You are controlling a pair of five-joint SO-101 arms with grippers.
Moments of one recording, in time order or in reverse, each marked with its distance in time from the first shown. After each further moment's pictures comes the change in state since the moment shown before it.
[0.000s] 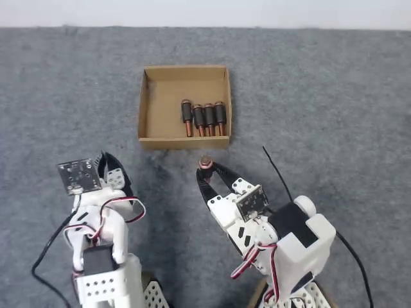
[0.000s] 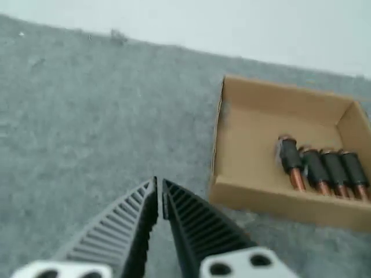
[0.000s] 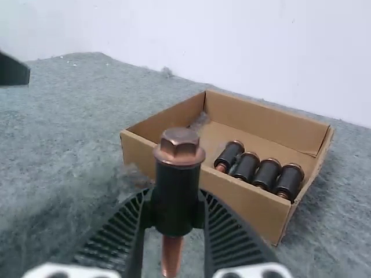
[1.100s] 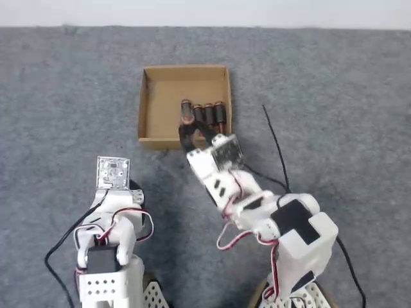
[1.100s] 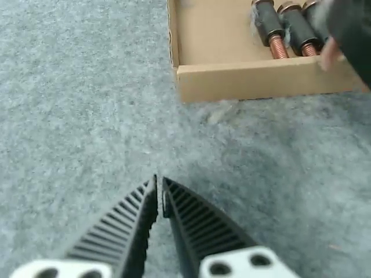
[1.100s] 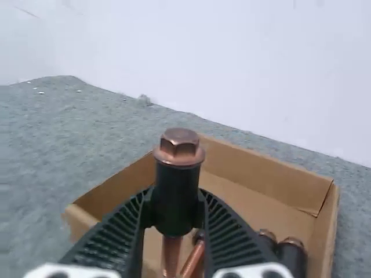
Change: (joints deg) left arm 6.0 0.0 0.1 17.5 -11.1; right arm 3.2 0.2 -32.8 29.3 0.0
